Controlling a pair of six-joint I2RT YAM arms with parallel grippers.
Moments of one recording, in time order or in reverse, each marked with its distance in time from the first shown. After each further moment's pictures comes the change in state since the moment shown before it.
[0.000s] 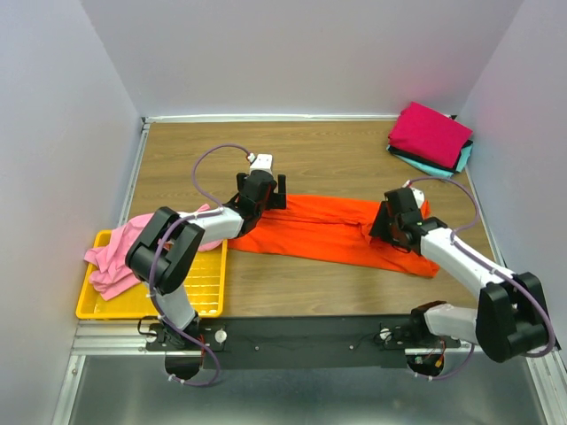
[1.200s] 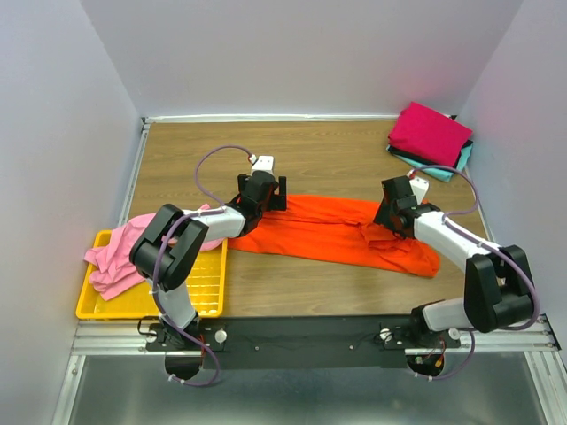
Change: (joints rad) left arm 0.000 0.035 0.011 -0.003 -0.002 0.003; right arm -0.034 0.150 0.102 0.020 0.178 0.002
